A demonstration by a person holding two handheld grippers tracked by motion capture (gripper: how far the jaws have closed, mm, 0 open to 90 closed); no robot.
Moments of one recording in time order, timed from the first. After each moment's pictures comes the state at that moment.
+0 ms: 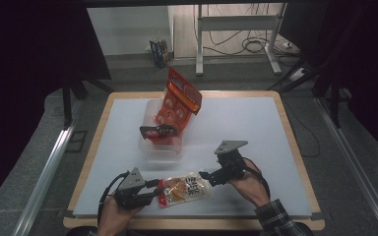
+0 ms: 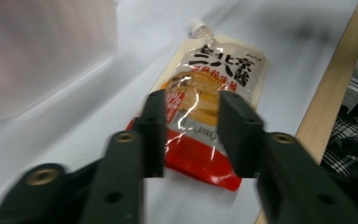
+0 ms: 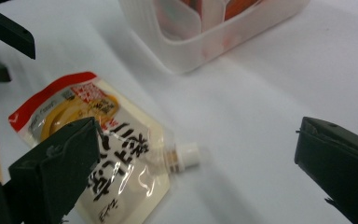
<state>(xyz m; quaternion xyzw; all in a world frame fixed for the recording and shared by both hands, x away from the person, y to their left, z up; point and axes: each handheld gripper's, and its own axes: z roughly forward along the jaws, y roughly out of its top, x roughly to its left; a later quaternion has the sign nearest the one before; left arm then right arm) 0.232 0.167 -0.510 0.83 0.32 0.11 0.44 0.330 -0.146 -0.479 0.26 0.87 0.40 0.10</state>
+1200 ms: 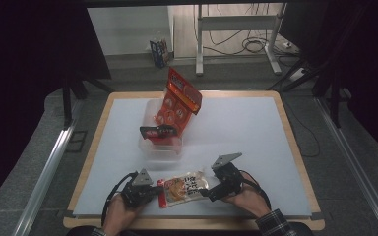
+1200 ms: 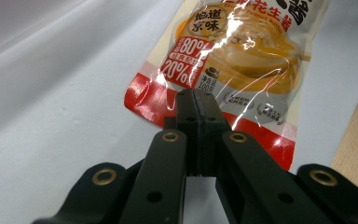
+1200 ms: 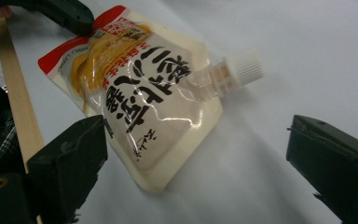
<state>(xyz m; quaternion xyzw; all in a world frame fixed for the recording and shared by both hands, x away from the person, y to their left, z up) 0.250 0.163 -0.540 0.86 0.34 0.08 0.36 0.308 -0.143 -0.511 0.27 0.90 0.35 0.02</state>
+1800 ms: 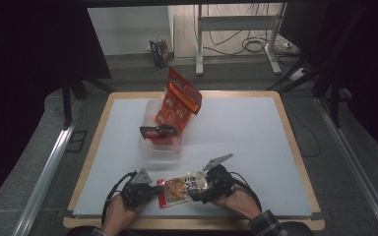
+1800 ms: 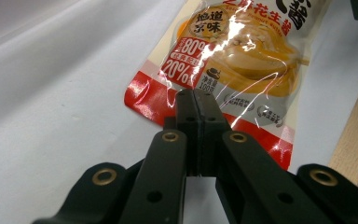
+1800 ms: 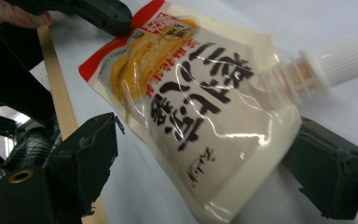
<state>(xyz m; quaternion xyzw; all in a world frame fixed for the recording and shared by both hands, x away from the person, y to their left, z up) 0.251 0.165 -0.541 0.86 0.35 0.07 0.37 0.307 -0.121 -0.523 0.28 0.89 0.35 -0.06</state>
